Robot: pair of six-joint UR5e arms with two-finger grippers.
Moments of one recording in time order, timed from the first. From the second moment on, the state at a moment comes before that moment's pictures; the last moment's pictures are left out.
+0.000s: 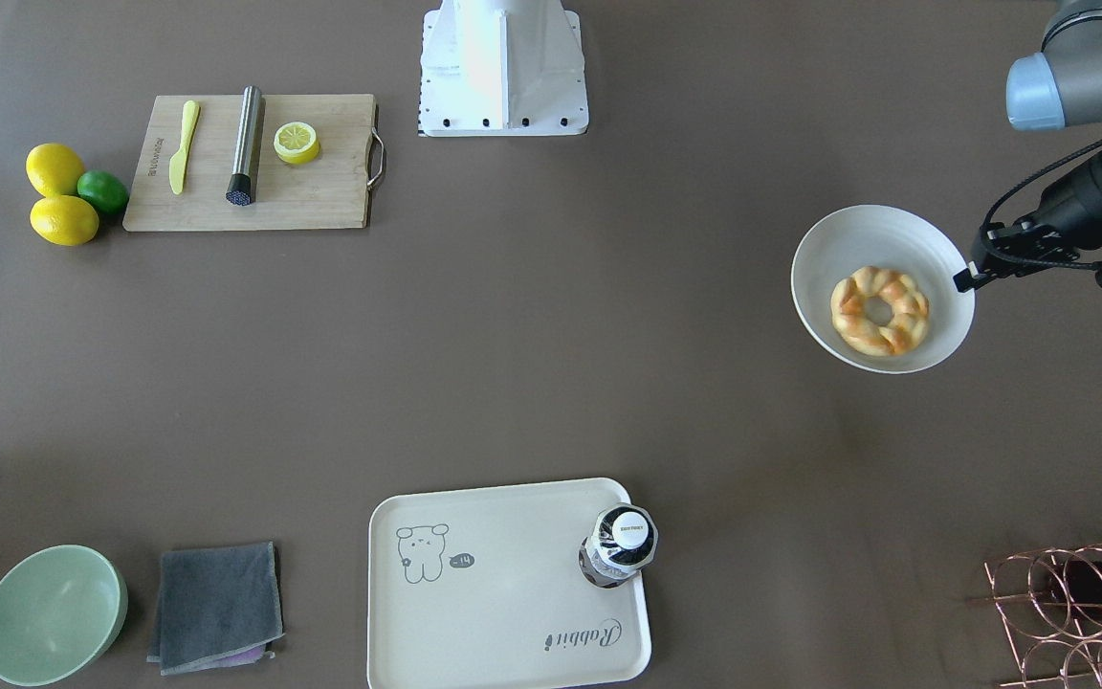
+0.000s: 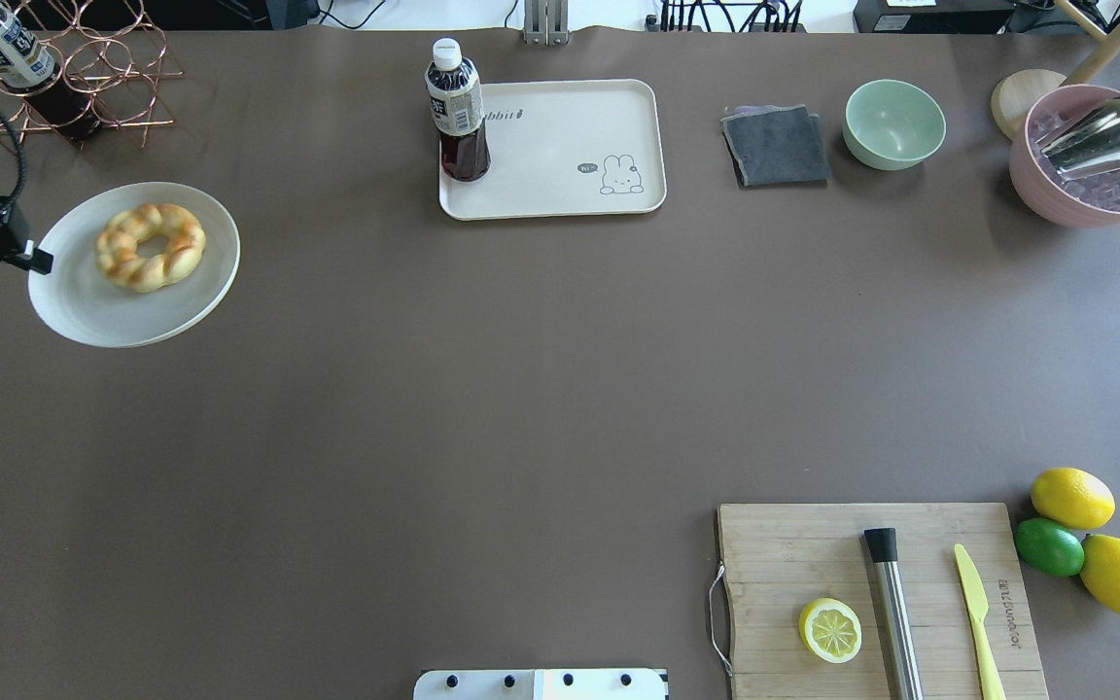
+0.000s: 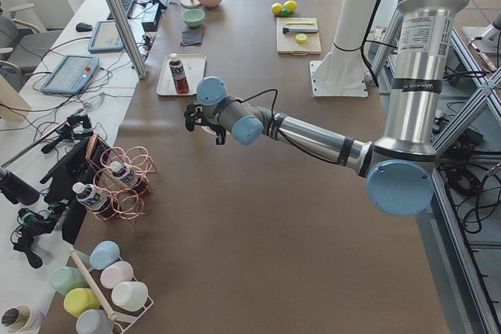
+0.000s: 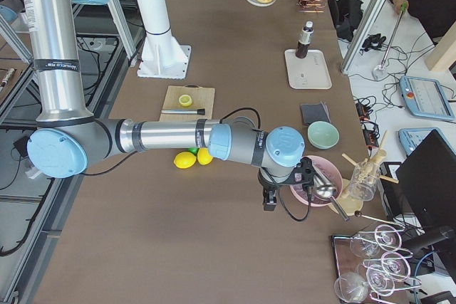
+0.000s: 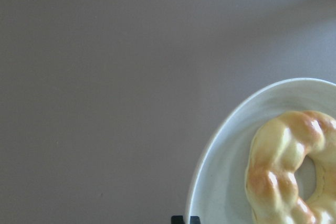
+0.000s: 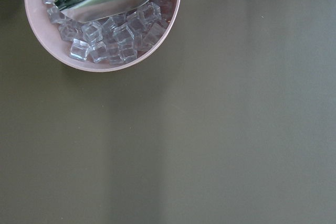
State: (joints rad) left arm -1.18 -1.66 -1.78 -1.93 -2.49 -0.79; right arm 1.67 -1.48 1.58 -1.79 2.44 -0.16
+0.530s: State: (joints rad) left arm -0.94 -1.92 -1.79 -1.88 -2.33 -1.22; right arm 1.63 -1.47 1.61 -1.76 2.44 -0.08
